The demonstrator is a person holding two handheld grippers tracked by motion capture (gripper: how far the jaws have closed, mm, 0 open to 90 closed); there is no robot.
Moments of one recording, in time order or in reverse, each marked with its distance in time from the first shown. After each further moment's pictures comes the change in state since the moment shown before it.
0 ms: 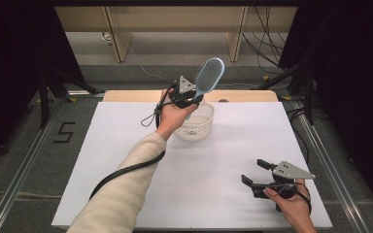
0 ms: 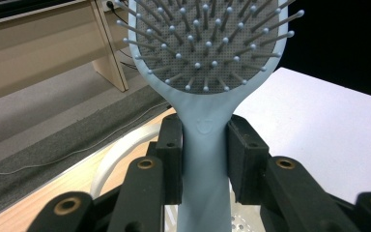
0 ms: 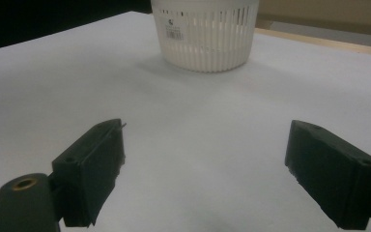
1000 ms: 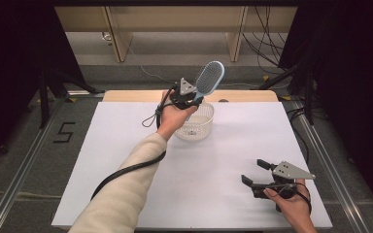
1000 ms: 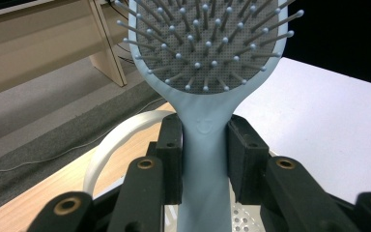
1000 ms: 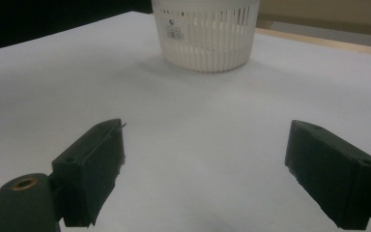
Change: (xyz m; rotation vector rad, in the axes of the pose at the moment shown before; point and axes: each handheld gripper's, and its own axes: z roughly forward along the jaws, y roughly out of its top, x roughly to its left) left arm 0.002 -0.008 0.007 0.023 -0.005 0.008; right arm 0.000 0.000 0.000 0.000 0.003 0.001
